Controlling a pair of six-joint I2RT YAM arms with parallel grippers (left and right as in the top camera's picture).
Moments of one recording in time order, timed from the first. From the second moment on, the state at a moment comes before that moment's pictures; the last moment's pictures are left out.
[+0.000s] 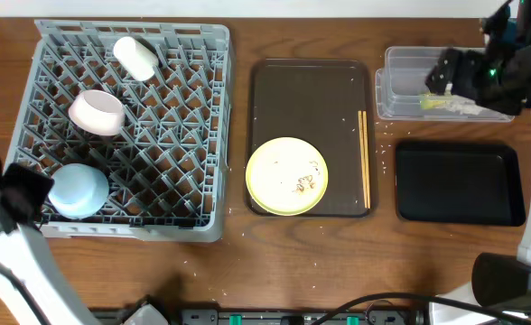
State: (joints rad) left arm 0.76 1.15 1.14 -0.90 0.05 -0.39; right arm -0.09 1.72 2.07 -1.44 -0.22 0.19
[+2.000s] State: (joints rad) left arm 0.29 1.15 1.43 -1.41 -0.08 -0.15; right arm 0.21 2.29 2.06 -1.39 -0.02 0.28
